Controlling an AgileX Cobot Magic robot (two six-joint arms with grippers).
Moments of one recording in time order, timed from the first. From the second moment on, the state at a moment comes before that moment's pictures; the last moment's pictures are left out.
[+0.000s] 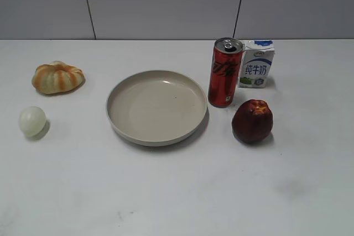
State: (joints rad) left arm -0.16 -0.01 -0.51 -0.06 1.04 0.09; right arm 0.07 -0.01 -0.50 0.07 1.05 -0.09
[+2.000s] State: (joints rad) left arm -0.16 1.84 -1.07 -0.15 0.73 0.09; right arm 0.07 -0.01 -0.50 0.07 1.05 -0.09
